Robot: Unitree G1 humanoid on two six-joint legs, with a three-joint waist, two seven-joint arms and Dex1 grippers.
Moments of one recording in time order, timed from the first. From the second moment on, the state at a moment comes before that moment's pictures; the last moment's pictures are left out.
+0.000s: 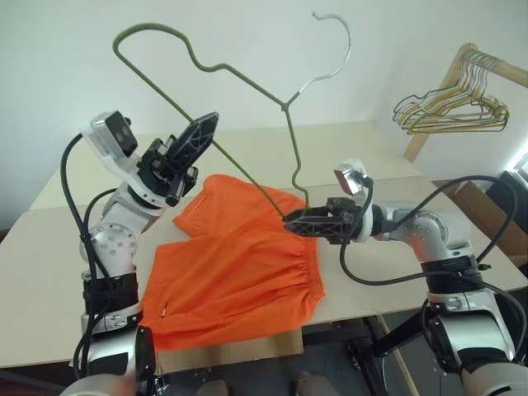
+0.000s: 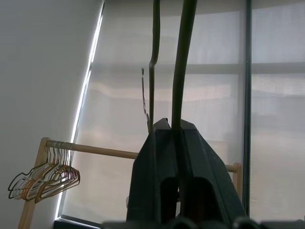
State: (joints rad) left arm -0.59 0.36 0.31 -0.07 -1.17 0.59 -0.98; right arm -0.70 -0.54 0.07 0.10 0.82 1.01 1.22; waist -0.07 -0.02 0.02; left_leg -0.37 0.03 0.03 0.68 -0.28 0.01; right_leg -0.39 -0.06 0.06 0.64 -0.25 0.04
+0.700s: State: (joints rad) left arm -0.57 0.33 0.31 -0.06 -1.16 0.59 -0.96; right arm -0.74 -0.53 0.07 0.07 0.82 1.02 1.24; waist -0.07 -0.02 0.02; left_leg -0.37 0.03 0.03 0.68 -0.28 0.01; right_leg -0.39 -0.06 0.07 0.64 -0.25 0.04
